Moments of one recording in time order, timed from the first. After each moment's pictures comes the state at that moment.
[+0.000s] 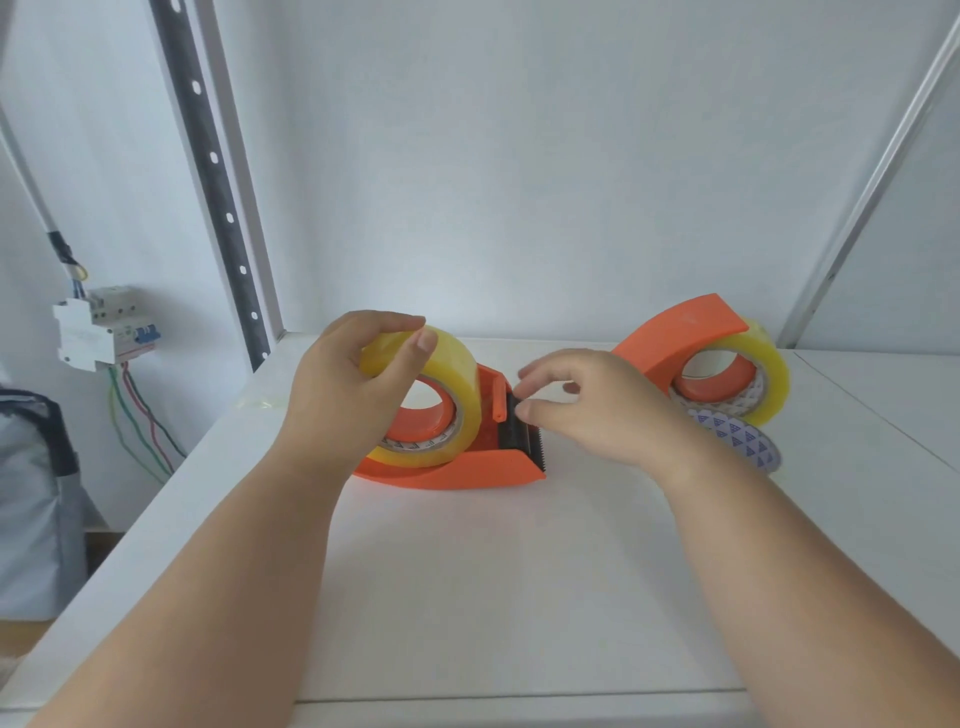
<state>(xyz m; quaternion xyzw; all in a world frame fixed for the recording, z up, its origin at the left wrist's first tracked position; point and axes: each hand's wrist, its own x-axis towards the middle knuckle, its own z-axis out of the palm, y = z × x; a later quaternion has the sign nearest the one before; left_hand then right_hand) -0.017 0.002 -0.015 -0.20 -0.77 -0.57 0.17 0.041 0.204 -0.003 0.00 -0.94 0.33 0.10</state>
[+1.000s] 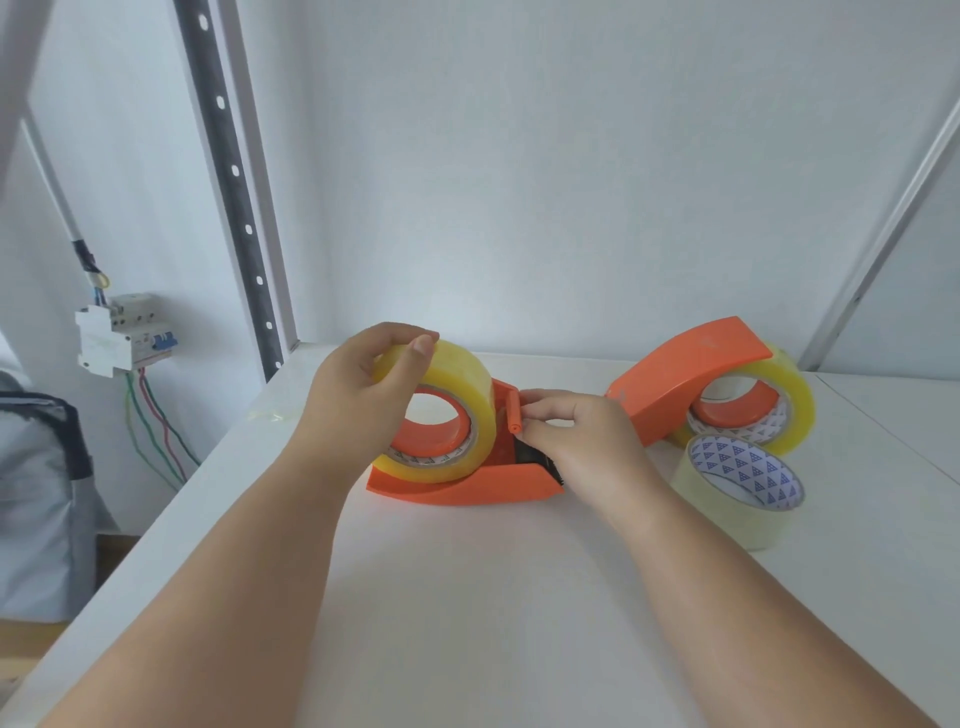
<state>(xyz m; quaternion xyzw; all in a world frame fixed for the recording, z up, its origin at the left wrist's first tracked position) -0.030 0.004 -0.013 -0.16 -0.76 -0.62 0.11 0.028 0.183 -0.034 -0.04 -0.79 0.60 0.16</state>
